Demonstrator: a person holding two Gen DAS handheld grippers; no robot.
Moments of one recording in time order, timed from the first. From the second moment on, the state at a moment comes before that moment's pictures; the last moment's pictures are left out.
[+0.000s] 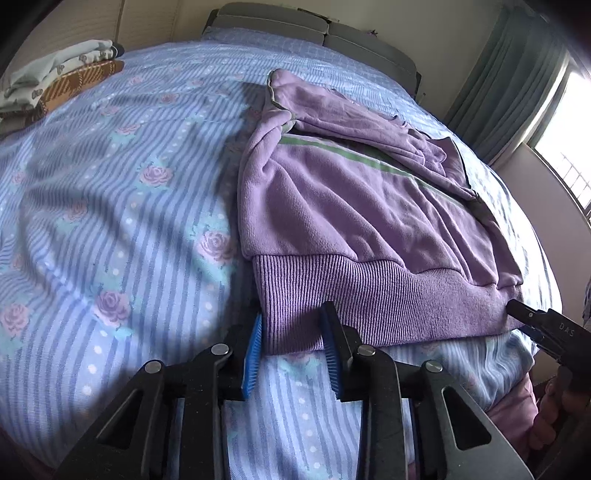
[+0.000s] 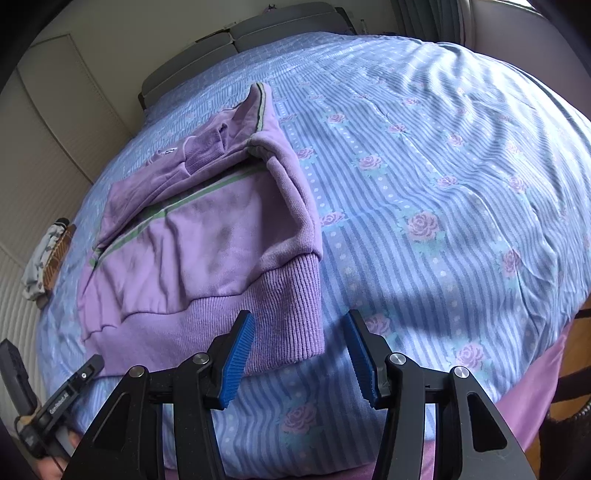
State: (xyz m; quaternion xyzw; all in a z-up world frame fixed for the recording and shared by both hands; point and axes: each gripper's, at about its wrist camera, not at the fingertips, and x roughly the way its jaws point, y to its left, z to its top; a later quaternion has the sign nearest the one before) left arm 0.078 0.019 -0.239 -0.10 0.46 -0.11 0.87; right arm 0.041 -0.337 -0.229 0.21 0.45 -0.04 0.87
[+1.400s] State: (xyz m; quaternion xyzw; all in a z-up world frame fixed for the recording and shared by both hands) left arm 0.091 0.043 -0.124 -0.15 0.35 -0.12 0.92; right arm 0.023 -0.342 -0.126 0.25 0.29 0.02 0.92
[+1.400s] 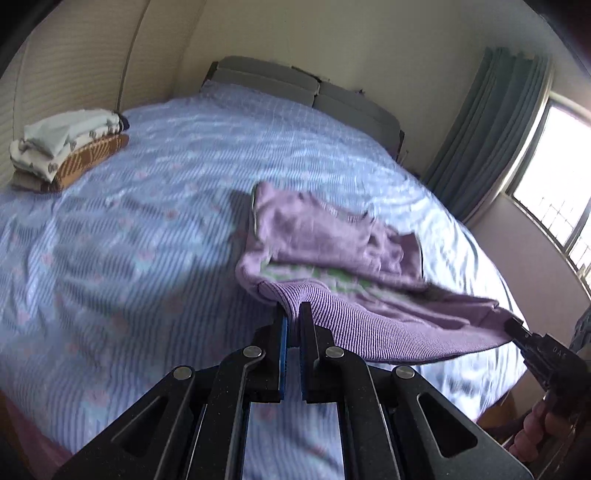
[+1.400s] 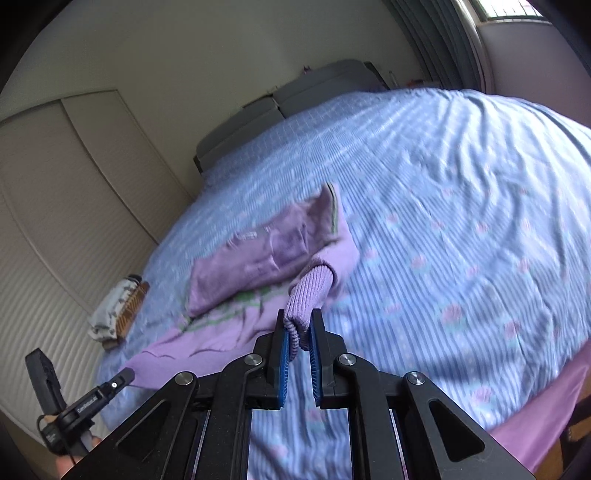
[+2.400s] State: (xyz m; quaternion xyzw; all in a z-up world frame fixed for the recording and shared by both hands) left arm 0.380 -0.003 -0.185 -0.14 0.39 -0.07 0.91; right arm 0.319 -0.378 -0.186 0.27 0.33 -0.01 0.91
